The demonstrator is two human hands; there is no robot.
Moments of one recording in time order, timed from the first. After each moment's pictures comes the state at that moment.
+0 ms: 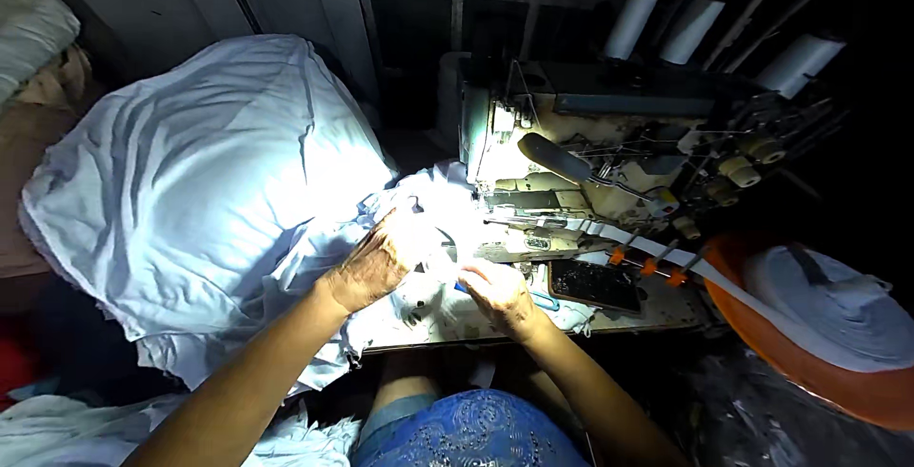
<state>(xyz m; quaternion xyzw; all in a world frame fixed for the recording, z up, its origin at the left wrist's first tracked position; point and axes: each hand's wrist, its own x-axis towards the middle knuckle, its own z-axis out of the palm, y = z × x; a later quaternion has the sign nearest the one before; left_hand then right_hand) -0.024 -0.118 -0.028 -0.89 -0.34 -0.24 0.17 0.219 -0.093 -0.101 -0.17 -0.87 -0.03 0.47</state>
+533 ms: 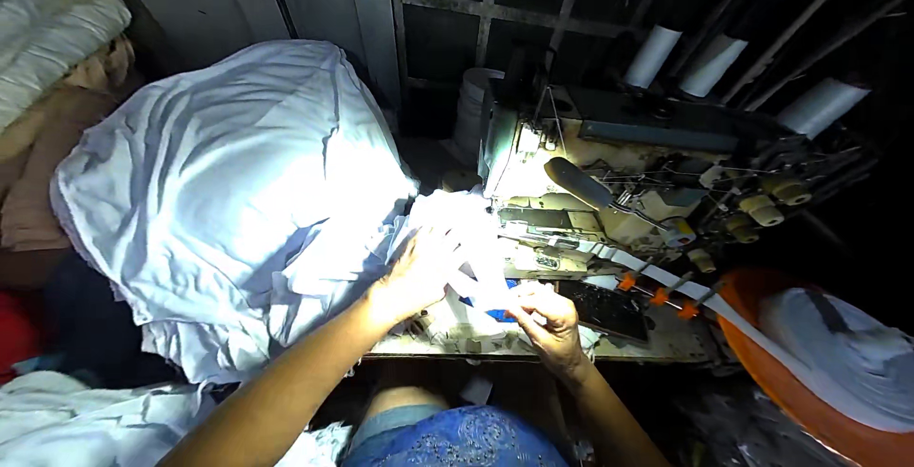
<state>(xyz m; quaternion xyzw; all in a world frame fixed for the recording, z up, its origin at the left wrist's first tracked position) 0.024 -0.119 -0.031 -0.85 -0.49 -0.17 0.05 0.264 -0.104 -0.096 -0.17 -0.76 0.28 0.56</state>
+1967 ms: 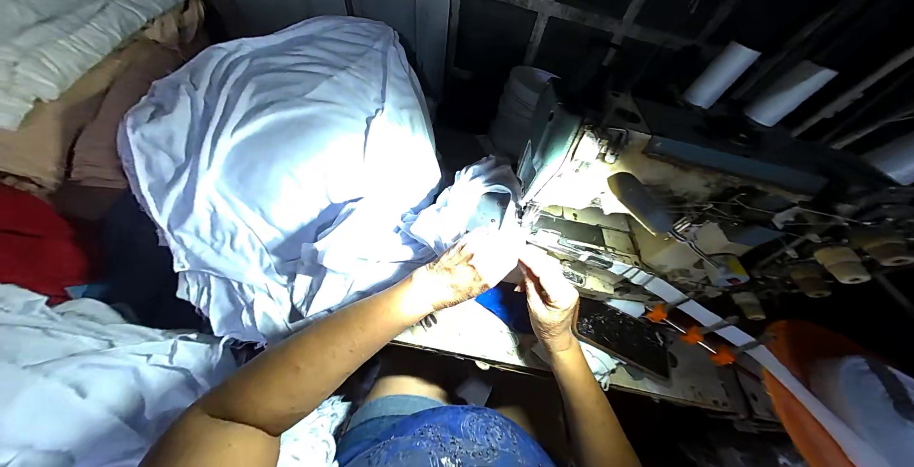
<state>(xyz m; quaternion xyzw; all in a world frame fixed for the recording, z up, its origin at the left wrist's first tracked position) 0.038 -0.111 -0.042 -0.85 -0.40 -0.30 0.18 0.226 -0.056 -0.124 -0.22 -0.75 0.15 0.61</state>
